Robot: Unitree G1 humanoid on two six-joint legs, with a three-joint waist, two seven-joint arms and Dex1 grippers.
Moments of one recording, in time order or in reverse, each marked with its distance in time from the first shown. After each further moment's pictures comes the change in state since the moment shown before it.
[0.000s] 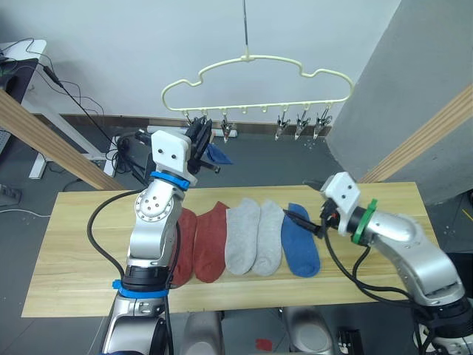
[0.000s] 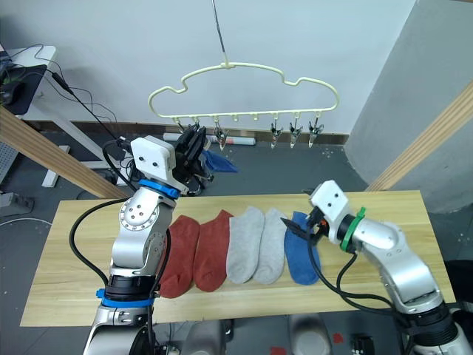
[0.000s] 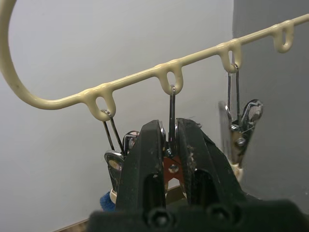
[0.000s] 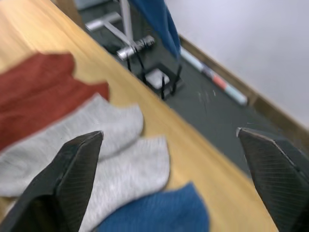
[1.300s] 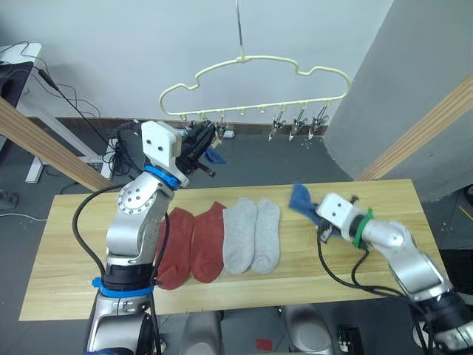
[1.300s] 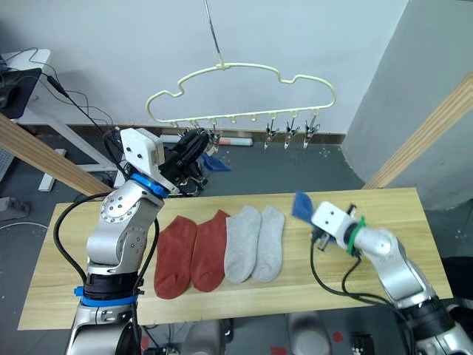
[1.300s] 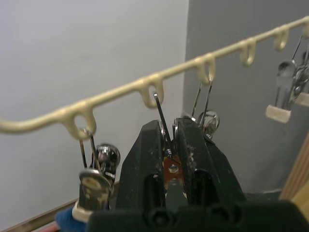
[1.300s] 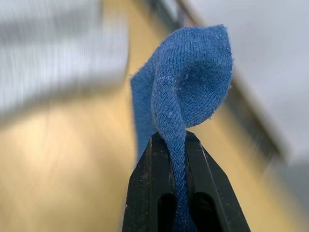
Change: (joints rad) left arm -0.032 0.095 0.044 -0.091 -0.220 0.269 -0.159; right arm -0.122 -0.085 0.113 0.250 -0.327 -0.370 0.101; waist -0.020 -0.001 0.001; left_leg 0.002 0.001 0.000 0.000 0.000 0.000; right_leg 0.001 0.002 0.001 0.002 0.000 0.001
